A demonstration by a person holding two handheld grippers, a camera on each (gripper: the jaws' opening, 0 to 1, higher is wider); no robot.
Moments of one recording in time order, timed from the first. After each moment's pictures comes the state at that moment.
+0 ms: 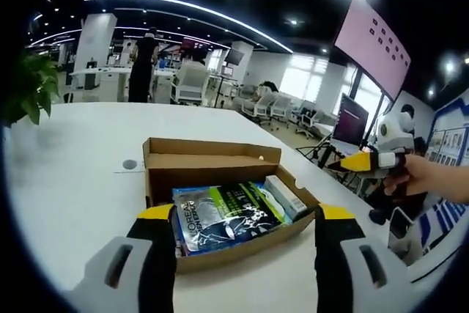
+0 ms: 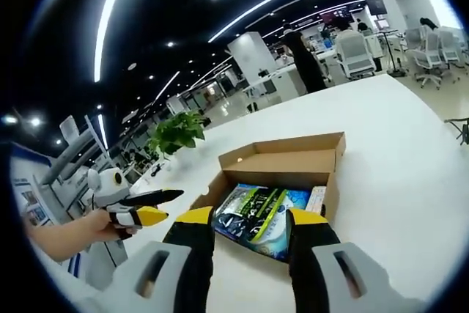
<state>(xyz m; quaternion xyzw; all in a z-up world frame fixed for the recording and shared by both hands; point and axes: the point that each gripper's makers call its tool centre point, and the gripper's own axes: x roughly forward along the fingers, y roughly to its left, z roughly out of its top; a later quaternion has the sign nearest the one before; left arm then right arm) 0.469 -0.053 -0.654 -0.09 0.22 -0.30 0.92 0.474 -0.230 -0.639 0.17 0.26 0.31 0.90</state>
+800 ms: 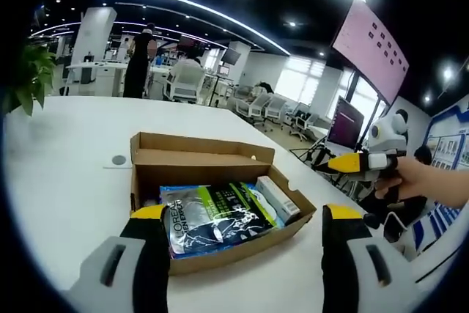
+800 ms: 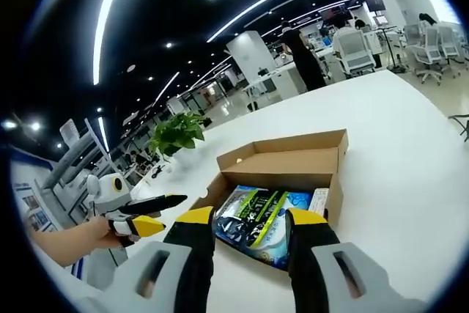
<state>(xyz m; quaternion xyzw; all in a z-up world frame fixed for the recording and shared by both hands) 0.473 -0.067 -0.658 -0.11 0.22 -0.32 0.92 0.488 -0.223 -0.645 0.18 0.27 0.32 0.89</state>
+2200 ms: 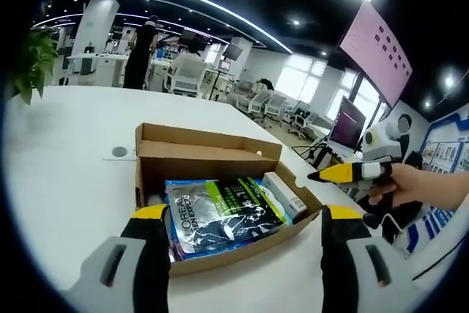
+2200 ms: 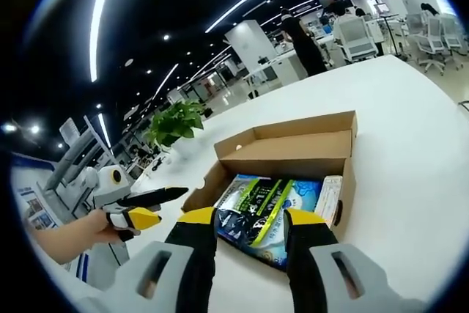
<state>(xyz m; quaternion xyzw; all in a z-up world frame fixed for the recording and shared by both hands) 0.483 -0.056 -0.676 -0.13 0.24 -0.32 0.91 0.495 -0.201 -0.675 0.18 0.30 0.33 0.88</state>
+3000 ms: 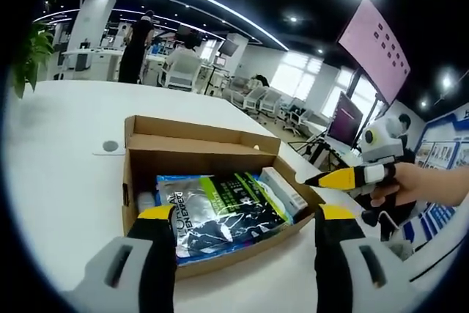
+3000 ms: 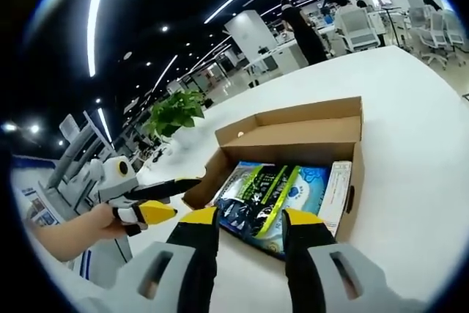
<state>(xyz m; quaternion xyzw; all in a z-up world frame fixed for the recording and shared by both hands) 0.492 -0.066 -0.692 -0.13 0.25 -0.34 0.90 0.486 -0.185 -0.690 0.17 0.33 0.33 0.87</state>
